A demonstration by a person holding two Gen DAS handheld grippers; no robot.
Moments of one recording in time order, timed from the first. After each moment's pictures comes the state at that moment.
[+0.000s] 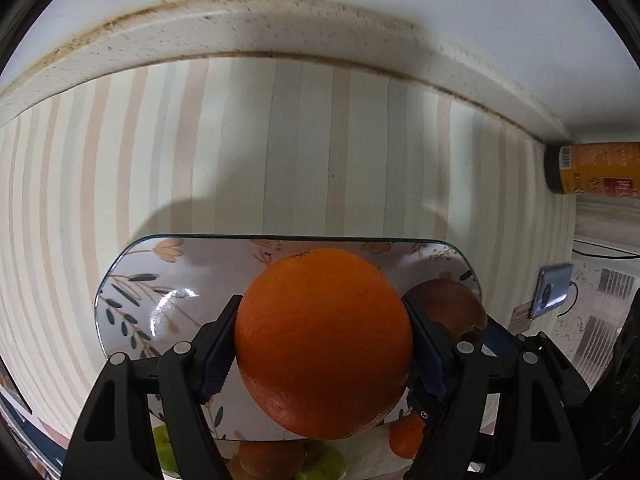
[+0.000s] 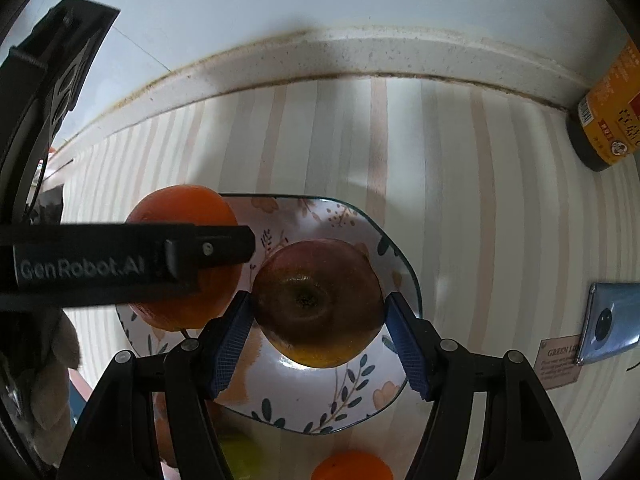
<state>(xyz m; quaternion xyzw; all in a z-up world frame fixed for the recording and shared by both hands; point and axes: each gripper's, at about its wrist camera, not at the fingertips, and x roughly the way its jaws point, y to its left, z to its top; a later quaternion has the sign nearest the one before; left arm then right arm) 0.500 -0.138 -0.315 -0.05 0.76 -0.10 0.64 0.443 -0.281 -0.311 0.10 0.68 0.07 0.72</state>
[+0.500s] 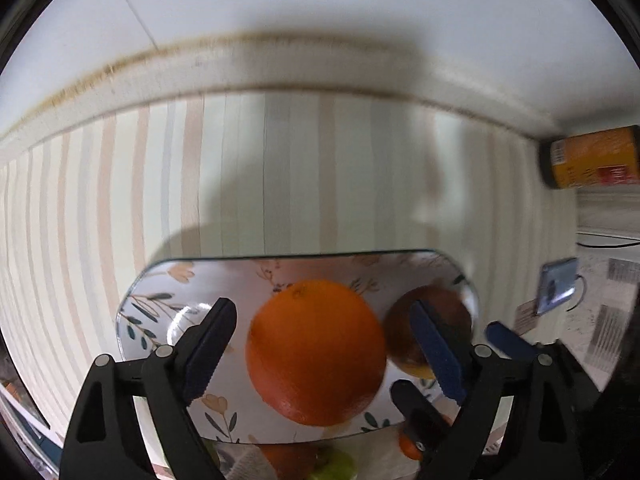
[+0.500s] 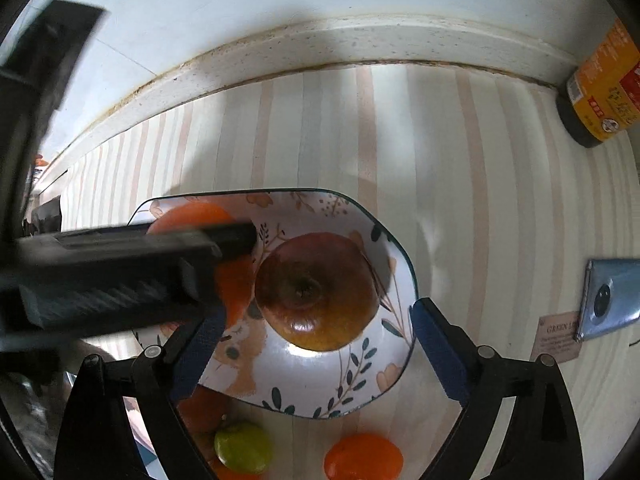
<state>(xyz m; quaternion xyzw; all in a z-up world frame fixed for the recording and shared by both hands) 0.503 -0.143 -0.288 -0.02 0.73 -0.11 0.67 0.441 -0.279 -0.300 0.12 0.69 0.04 0.71</state>
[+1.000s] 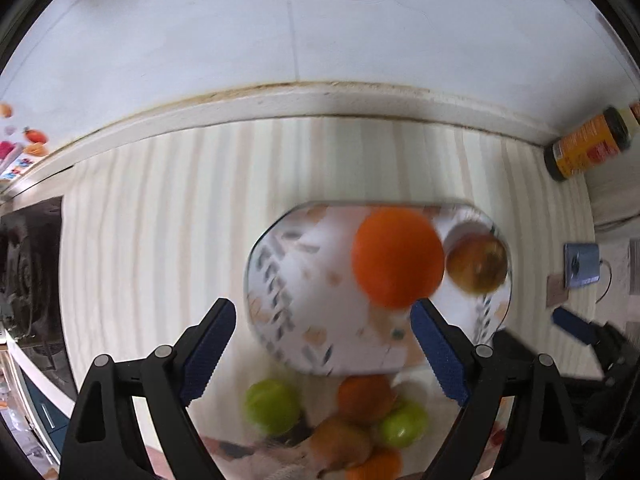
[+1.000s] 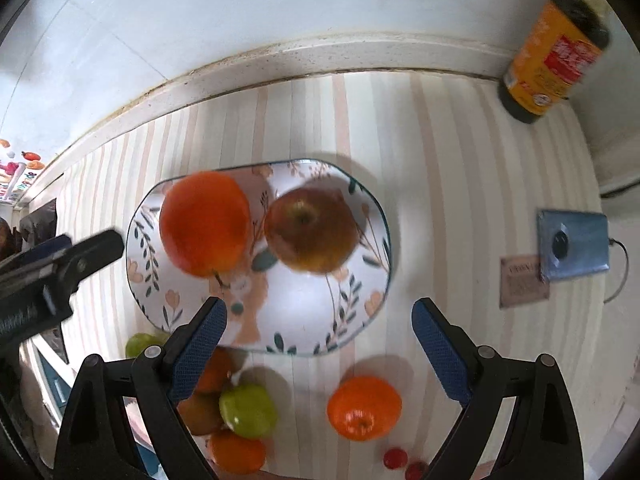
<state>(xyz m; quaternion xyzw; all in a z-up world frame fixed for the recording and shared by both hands) 0.421 -0.076 -0.214 0.04 0.66 -0.04 0.75 0.378 -0.274 -0.241 0.10 0.67 -0.01 0.73</state>
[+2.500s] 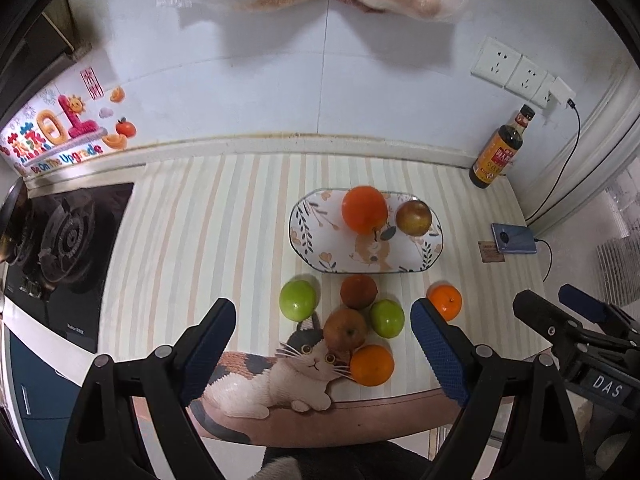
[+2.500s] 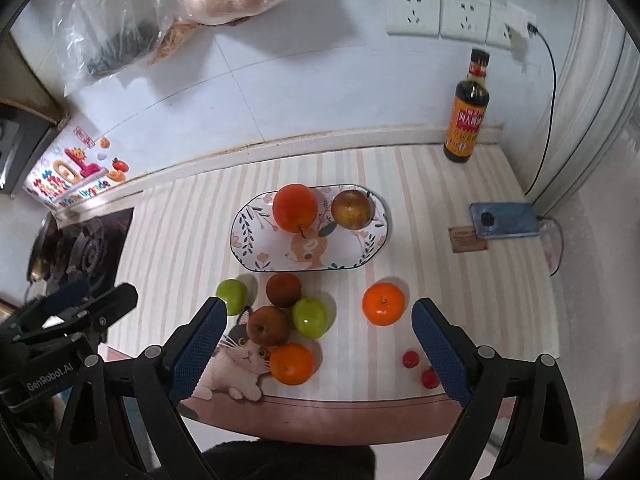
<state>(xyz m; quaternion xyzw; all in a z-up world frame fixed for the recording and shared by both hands) 0.241 -0.022 -0.081 0.00 0.54 -0.07 0.84 0.207 -0.236 -0.063 0.12 0.54 0.00 0.83</state>
